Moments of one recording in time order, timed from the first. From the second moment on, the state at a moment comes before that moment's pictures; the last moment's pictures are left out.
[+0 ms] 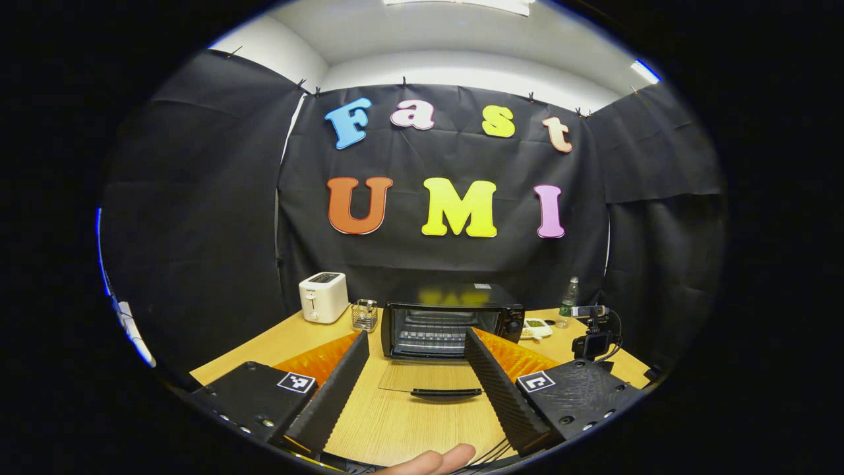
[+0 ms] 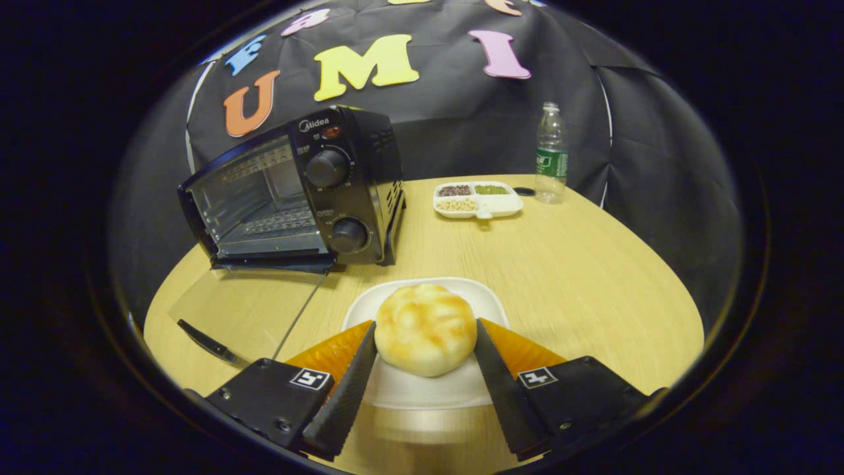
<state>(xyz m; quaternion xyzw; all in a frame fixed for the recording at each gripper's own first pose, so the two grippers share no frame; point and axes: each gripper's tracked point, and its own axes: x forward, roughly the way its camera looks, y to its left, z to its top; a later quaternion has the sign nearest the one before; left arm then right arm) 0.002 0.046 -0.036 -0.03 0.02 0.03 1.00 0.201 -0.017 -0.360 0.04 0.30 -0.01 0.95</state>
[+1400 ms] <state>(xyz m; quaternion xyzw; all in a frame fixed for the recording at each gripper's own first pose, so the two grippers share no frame) -0.004 0.070 -0.048 0.01 -0.01 0.00 1.00 0.210 0.187 -0.228 0.38 0.12 0.11 0.91</state>
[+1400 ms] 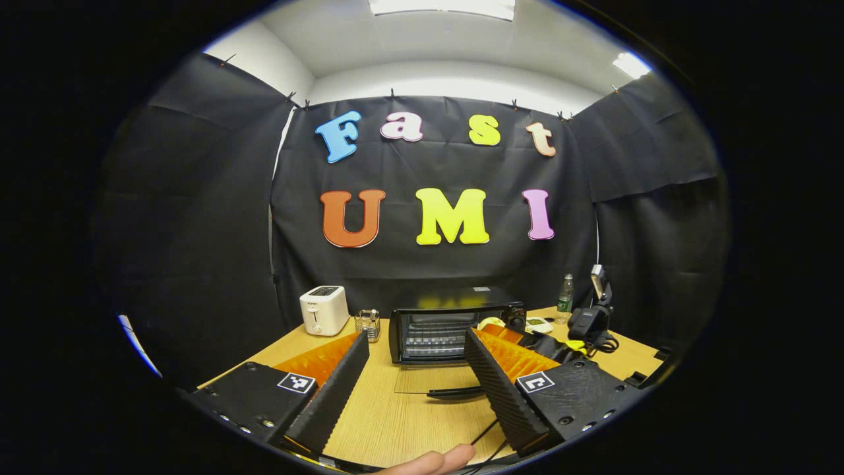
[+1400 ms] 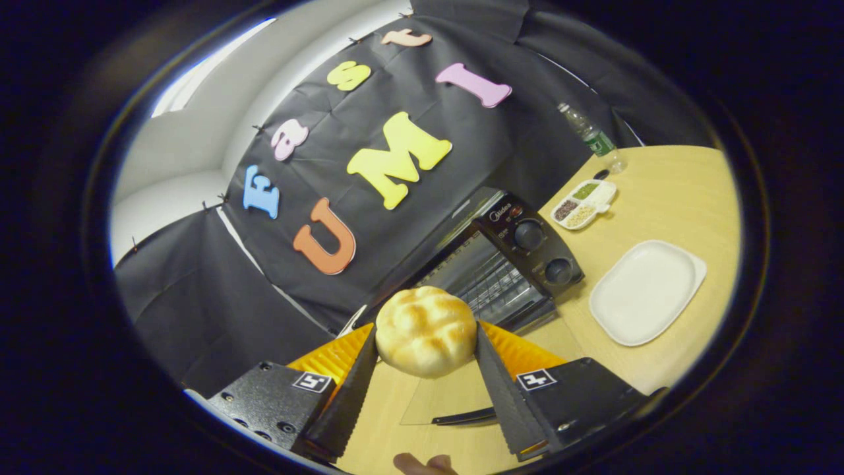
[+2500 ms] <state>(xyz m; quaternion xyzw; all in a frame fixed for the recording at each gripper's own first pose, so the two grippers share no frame) 0.069 0.091 -0.092 0.01 0.06 0.02 1.00 0.398 0.216 -0.288 0.26 0.11 0.07 0.96</state>
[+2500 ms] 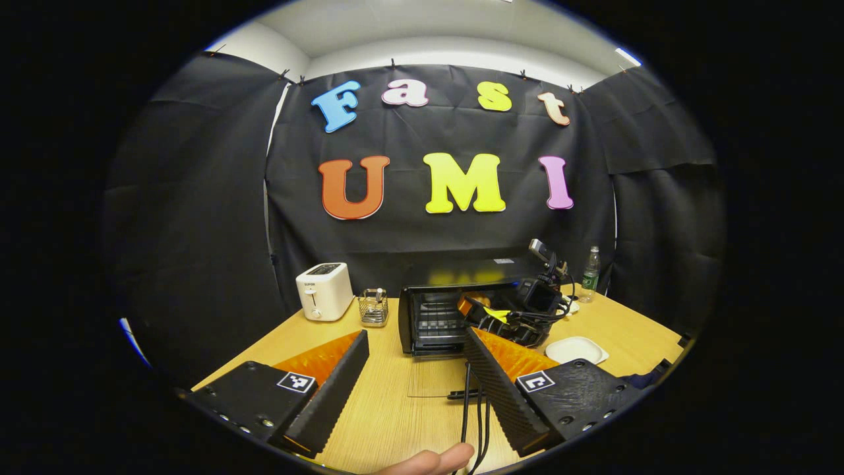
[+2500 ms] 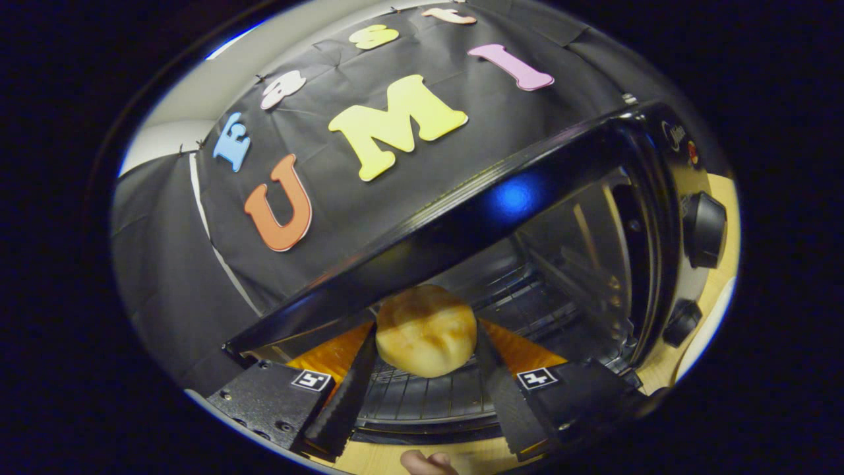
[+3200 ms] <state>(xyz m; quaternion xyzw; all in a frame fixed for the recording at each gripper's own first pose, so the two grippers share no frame) 0.062 0.082 -0.094 0.00 0.06 0.00 1.00 0.372 0.203 -0.293 0.24 0.15 0.07 0.96</state>
